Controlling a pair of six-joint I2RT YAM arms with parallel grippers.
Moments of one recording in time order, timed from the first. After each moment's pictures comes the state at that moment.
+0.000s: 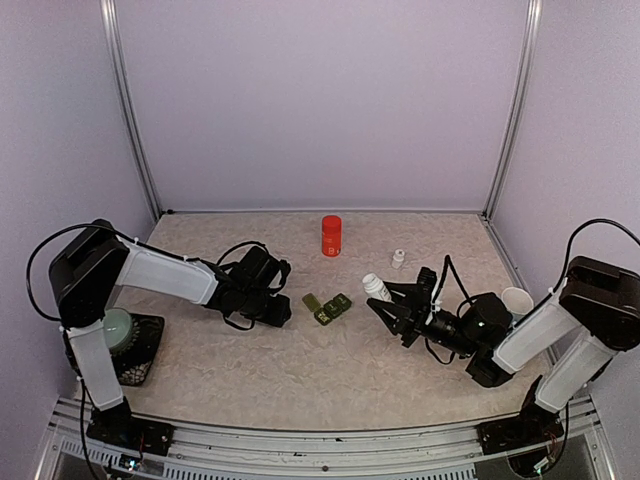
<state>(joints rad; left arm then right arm) -0.77 1.87 1.02 -0.11 -0.08 -0.36 0.87 1.58 0.26 1.55 -0.23 -0.07</state>
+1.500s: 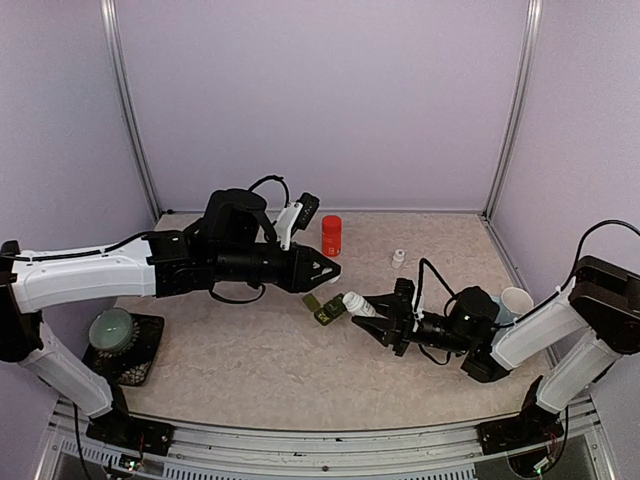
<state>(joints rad) -1.00 1.47 1.17 -0.12 0.14 -0.43 0.90 1.55 0.32 1.32 -0.35 -0.14</state>
